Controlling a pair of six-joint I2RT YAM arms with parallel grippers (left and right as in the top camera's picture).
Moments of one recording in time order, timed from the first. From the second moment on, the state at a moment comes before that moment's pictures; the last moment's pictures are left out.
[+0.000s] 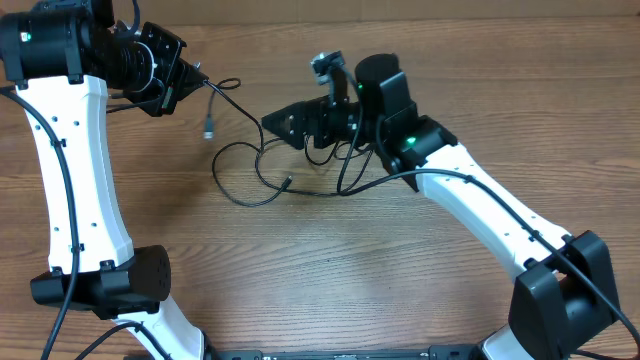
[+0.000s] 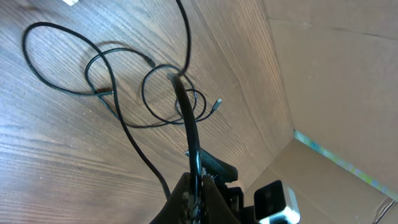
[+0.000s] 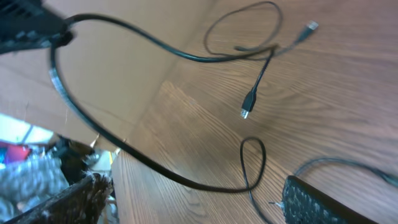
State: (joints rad) left arm 0.09 1.91 2.39 -1.62 0.51 -0.98; right arm 0.54 1.73 1.35 -0.06 -0.67 0.51
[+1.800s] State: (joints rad) left arm 0.01 1.91 2.39 -1.68 0.49 -0.96; right arm 0.65 1.73 1.35 0.04 -0.55 0.51
